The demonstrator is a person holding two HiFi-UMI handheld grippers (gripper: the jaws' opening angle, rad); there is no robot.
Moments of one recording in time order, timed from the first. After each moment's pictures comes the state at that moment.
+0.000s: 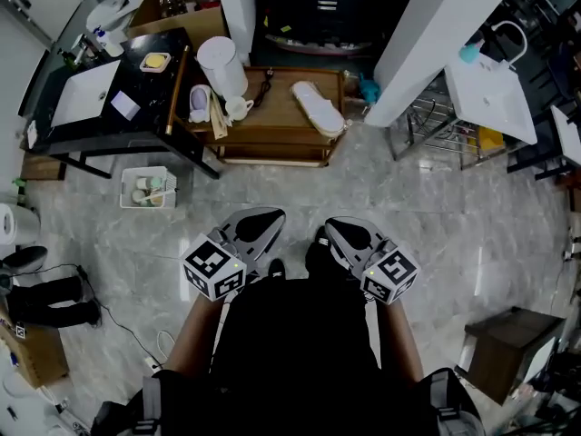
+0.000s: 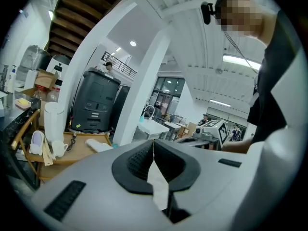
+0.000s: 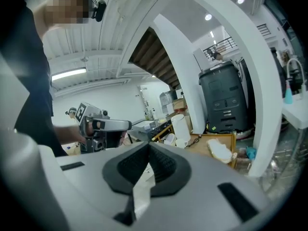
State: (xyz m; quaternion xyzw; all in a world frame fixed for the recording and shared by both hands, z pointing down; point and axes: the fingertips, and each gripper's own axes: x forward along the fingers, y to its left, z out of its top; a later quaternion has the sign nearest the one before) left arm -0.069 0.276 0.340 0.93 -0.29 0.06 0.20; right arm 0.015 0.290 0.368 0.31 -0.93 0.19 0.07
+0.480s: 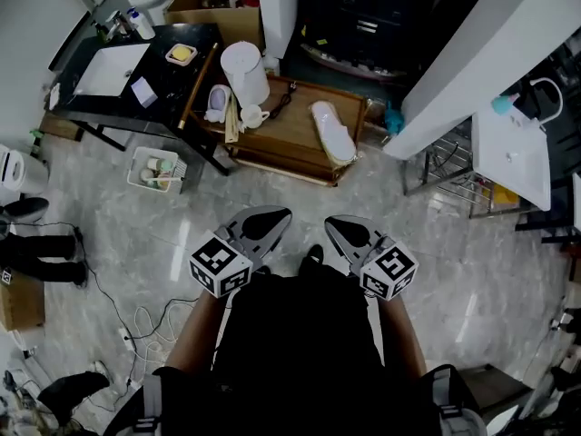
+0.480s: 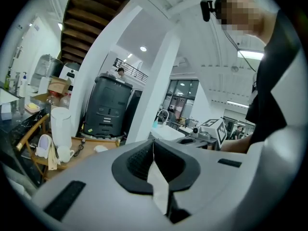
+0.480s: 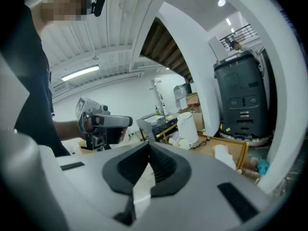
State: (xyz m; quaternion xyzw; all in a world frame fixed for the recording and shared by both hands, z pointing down) left arm -0.026 0.205 0.334 0.90 -0.38 0.05 0.20; right arm 0.046 0.202 0.370 0.19 -0.96 0.17 0.11
